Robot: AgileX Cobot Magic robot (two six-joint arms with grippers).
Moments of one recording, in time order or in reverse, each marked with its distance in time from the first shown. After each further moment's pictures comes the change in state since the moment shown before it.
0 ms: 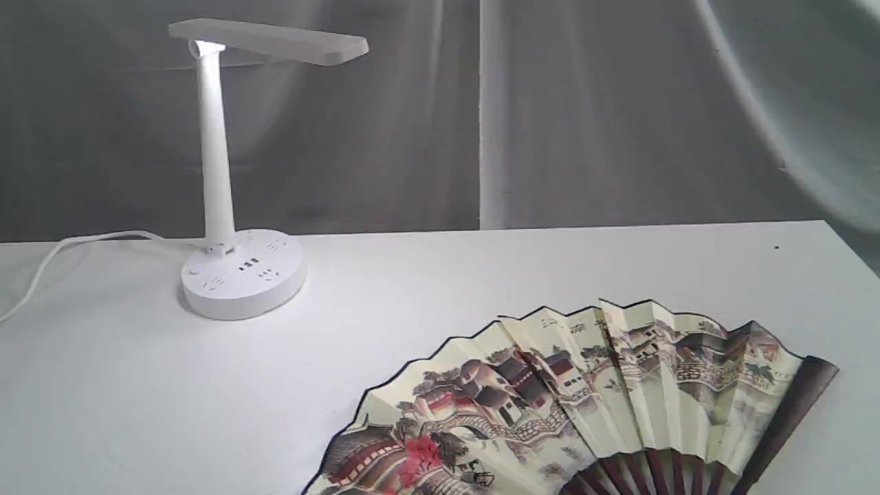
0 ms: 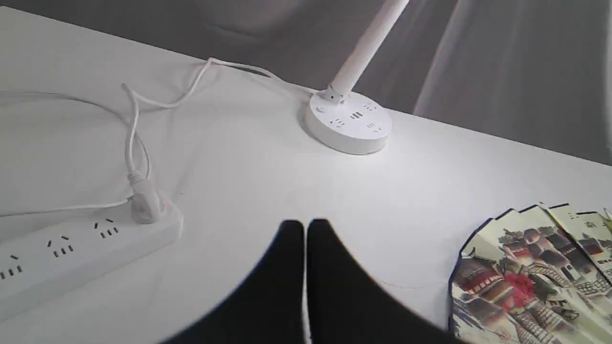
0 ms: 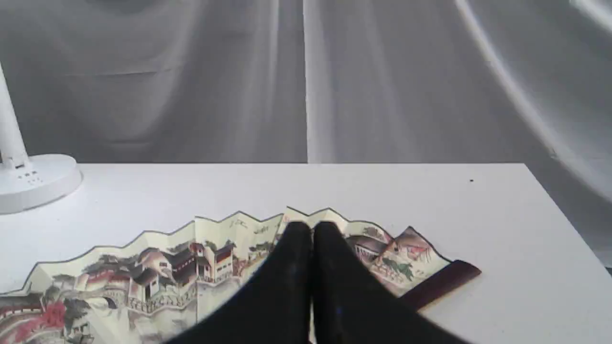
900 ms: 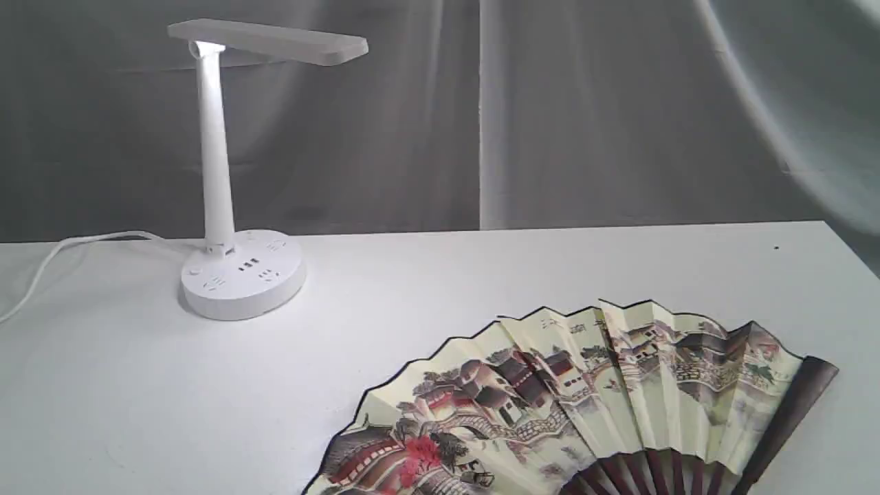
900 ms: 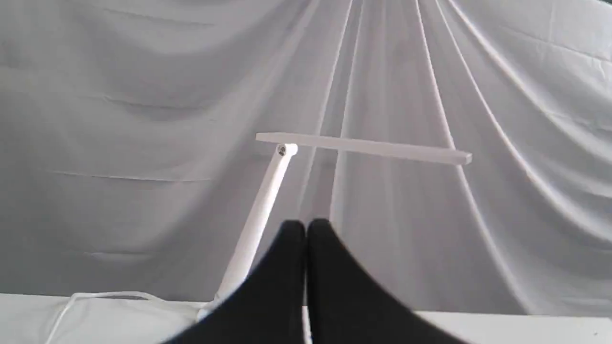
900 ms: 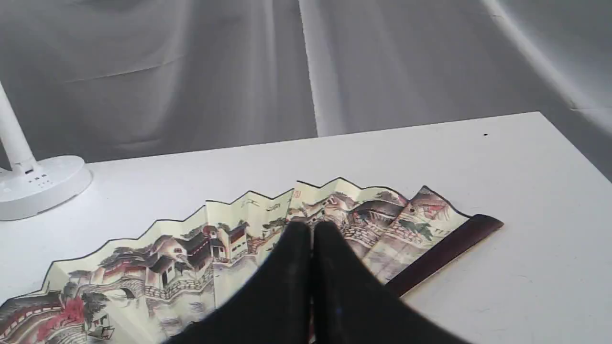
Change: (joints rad) left arm 0.000 0.003 0.287 0.059 -0.778 0.000; right arm 0.000 0.000 0.061 0.063 -0.041 0.046
